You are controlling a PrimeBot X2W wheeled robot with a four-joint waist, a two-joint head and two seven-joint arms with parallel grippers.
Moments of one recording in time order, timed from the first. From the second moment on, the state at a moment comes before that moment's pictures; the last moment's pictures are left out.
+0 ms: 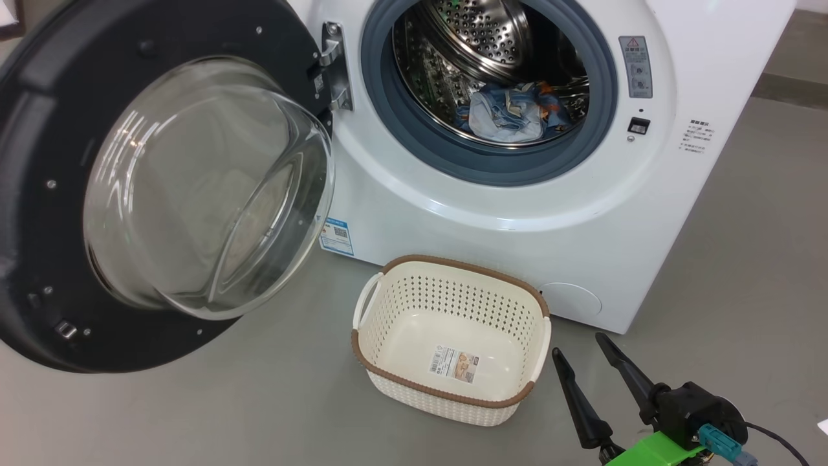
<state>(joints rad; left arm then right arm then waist) -0.25 0.29 0.40 0.31 -0.67 -0.10 -0.12 -0.02 -0.09 0.16 0.16 0.18 0.13 -0.25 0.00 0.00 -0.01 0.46</state>
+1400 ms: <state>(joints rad) -0.61 0.38 0.66 0.81 -1.34 -0.10 0.43 -0.06 -0.14 0.18 0.15 0.20 0.13 -0.24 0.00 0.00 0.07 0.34</state>
